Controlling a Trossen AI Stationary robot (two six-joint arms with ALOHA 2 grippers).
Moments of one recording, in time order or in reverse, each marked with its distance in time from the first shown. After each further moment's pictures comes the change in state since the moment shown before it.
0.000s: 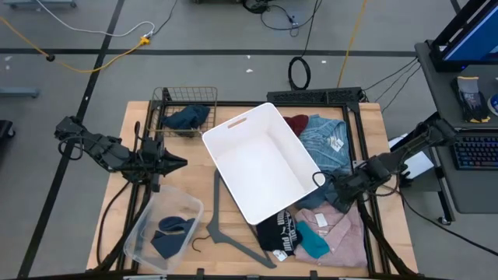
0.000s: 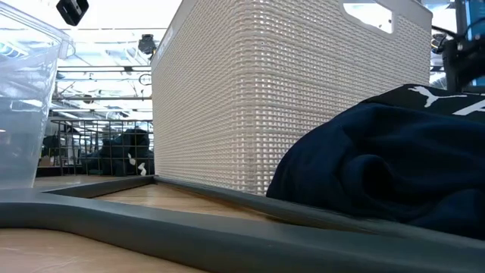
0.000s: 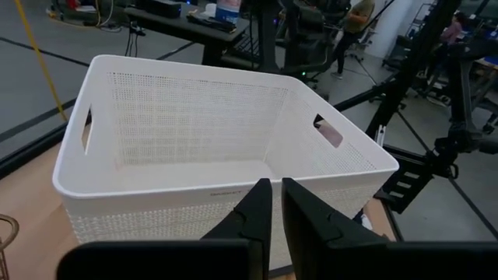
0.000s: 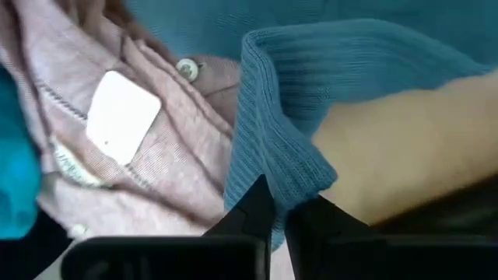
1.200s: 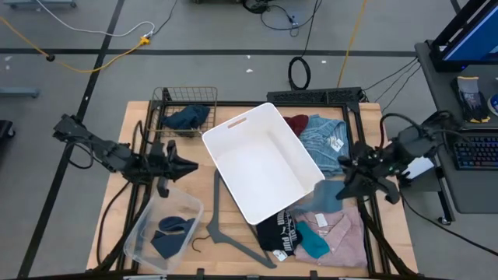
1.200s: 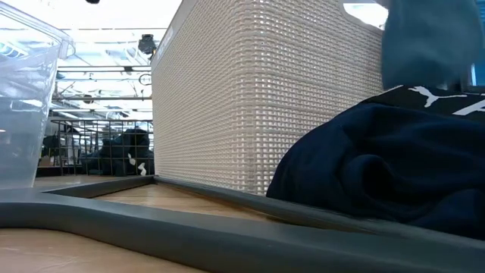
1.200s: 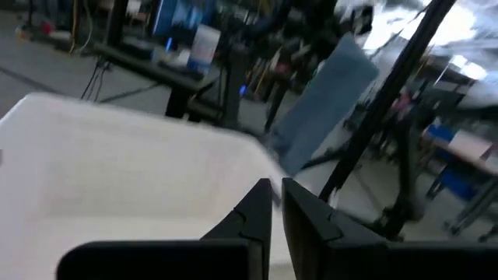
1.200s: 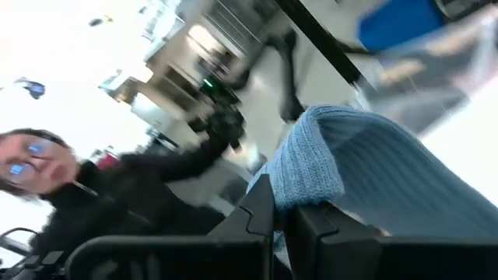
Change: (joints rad) left arm 0.000 0.181 0.000 0.446 0.016 -0.002; right arm -0.001 0.066 0.689 0.638 0.056 -0.413
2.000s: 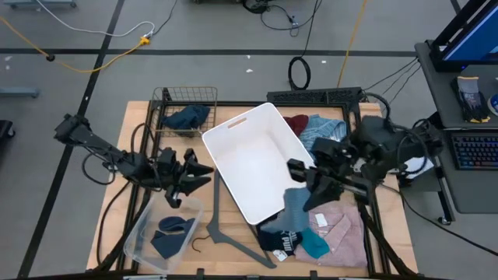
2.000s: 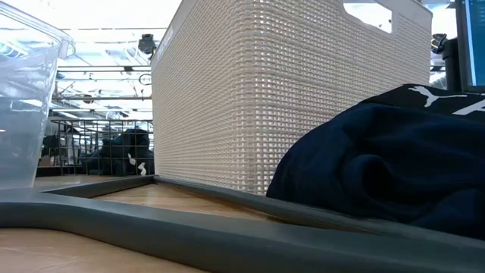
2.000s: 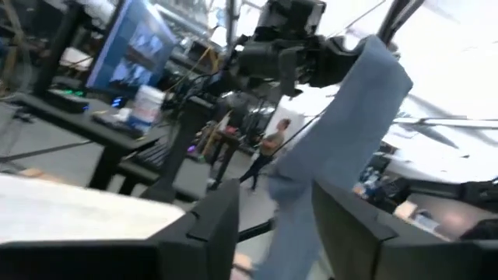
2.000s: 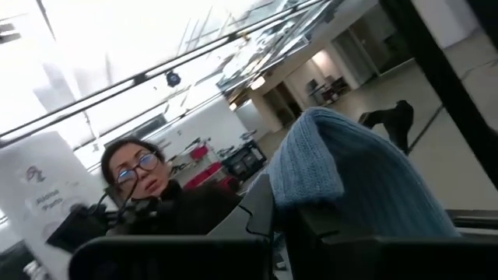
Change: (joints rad) left arm 0.005 0.304 0.000 0.632 0.095 0.077; right arm -0.221 0.466 0.332 0.529 -0.482 -0.048
